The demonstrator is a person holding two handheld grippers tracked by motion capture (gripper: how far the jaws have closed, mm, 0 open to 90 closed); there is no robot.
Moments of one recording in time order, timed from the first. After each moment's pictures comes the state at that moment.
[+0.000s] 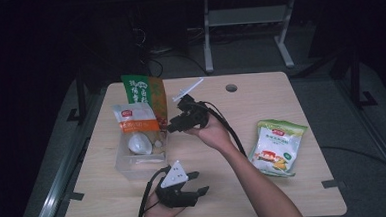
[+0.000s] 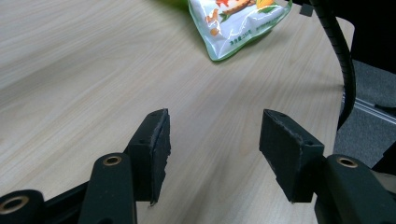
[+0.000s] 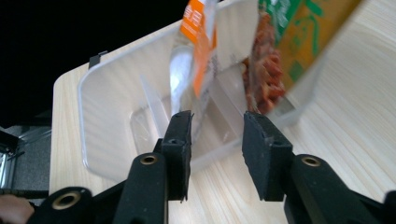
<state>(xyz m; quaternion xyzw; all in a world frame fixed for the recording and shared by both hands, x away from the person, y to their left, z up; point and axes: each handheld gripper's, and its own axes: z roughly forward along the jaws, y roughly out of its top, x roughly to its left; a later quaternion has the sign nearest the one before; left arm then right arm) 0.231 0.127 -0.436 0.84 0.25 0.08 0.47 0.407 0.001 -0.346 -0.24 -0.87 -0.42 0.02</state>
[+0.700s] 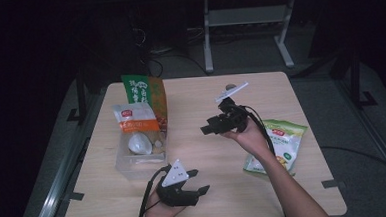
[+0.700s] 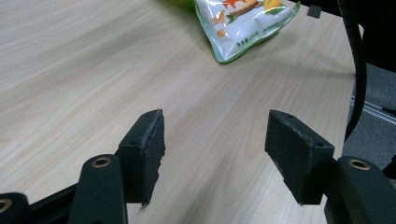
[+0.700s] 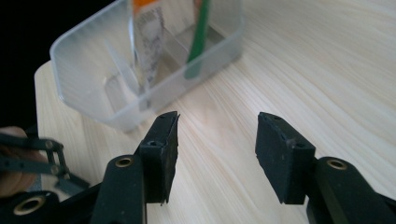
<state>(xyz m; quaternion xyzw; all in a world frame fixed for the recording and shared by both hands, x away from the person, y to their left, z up) 0.233 0.125 -0.436 0.84 0.26 0.09 0.47 0.394 -0.101 -0.362 -0.32 -0.85 -0.42 0.02</state>
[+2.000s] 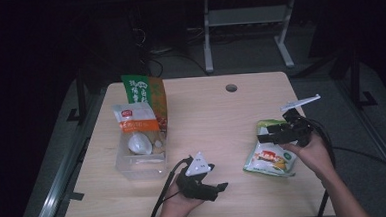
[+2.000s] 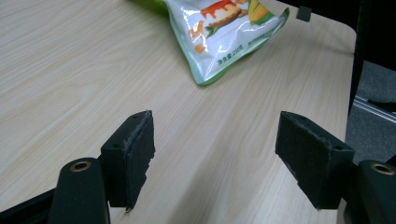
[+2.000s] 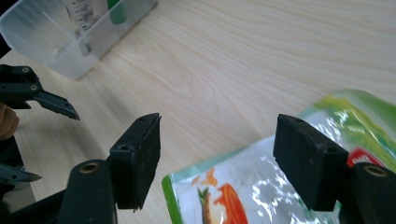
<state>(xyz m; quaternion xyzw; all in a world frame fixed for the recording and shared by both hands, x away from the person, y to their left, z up) 0.251 0.073 -0.431 0.86 0.24 0.06 0.46 0.347 -0.253 -0.379 -0.43 -0.81 -0.40 0.00</state>
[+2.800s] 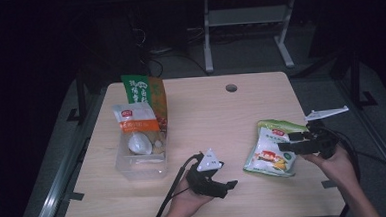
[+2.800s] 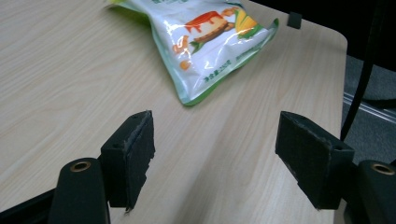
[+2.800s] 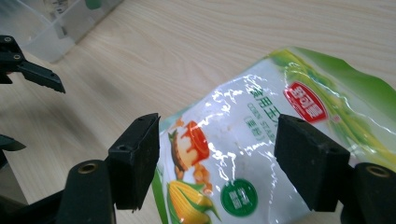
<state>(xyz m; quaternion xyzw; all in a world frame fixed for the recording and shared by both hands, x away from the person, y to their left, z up) 0.257 0.049 -0.426 0.86 0.22 0.05 0.45 0.310 -0.299 -0.384 -0.46 -0.80 -0.39 -0.04</state>
